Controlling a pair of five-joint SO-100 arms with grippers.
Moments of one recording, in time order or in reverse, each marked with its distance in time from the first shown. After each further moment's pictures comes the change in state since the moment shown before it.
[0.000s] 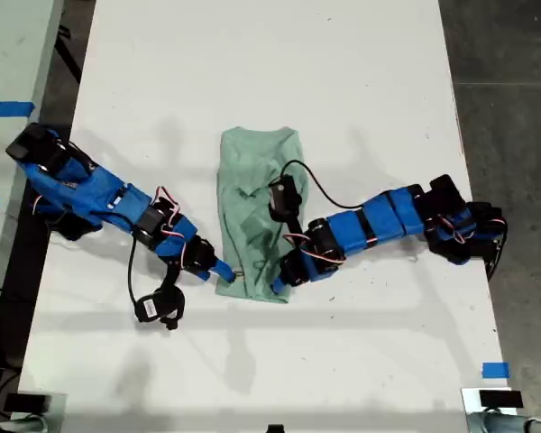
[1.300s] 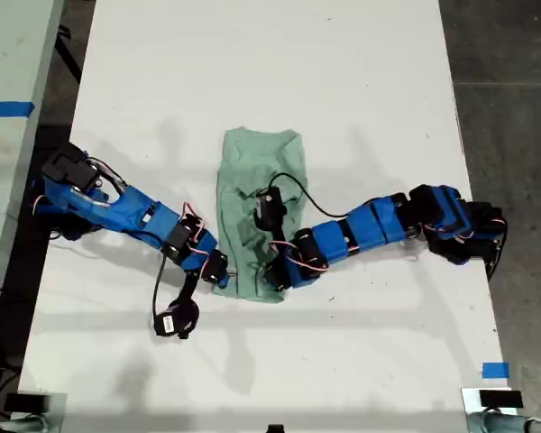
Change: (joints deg) arm 0 -1.0 -20.0 -19.2 6.8 9.9; arm 1 1.1 -13.7 -6.0 -14.4 -1.3
